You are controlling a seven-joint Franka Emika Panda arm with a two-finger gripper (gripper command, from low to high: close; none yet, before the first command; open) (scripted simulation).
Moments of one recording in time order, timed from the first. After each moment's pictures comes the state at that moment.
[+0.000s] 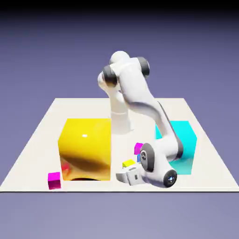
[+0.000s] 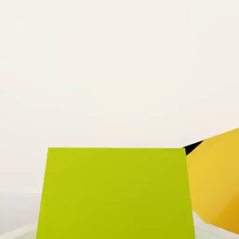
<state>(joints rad) 0.00 0.79 0.35 -1.62 -0.55 1.39 0.76</state>
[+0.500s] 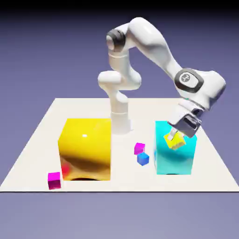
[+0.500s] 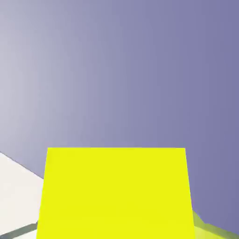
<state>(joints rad) -0.08 0.24 0.74 -1.89 -1.03 1.94 1.11</state>
